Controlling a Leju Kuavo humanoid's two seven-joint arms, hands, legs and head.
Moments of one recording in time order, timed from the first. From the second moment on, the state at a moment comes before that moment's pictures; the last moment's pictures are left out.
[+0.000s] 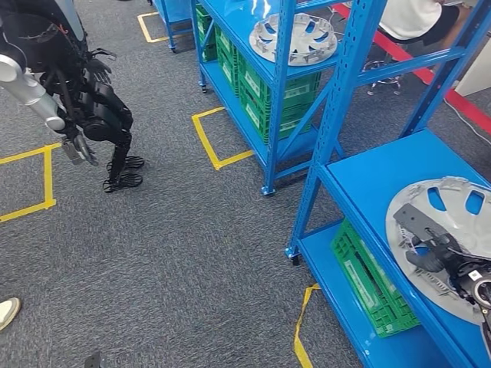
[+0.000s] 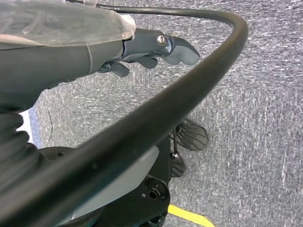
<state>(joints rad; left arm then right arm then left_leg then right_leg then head) -0.09 0.11 -0.80 -0.21 1.30 0.17 -0.21 -0.20 -0.43 0.08 -1.50 0.36 0.40 0.70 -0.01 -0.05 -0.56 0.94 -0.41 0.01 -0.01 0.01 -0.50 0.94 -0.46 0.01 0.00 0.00</state>
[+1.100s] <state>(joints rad) -0.09 0.12 -0.79 -0.21 1.32 0.19 -0.22 -0.22 -0.51 0.26 -1.74 0.08 -0.15 0.43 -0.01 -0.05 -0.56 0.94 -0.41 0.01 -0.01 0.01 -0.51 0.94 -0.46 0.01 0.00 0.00</state>
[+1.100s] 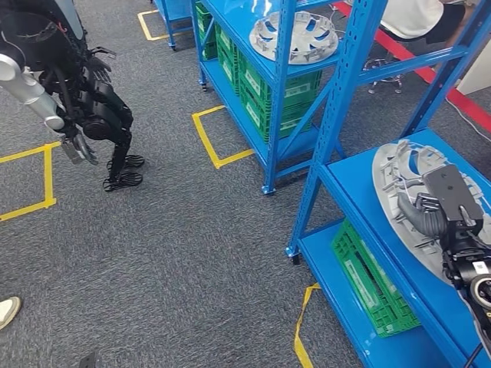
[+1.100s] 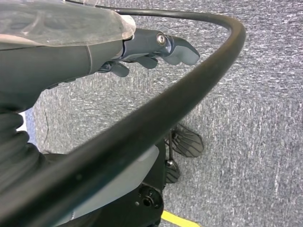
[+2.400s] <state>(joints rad) -0.09 0.12 -0.79 -0.21 1.29 0.18 -0.22 -0.12 -0.54 0.20 -1.64 0.21 0.03 0.70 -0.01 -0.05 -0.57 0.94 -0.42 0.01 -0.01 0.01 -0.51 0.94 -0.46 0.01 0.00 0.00</state>
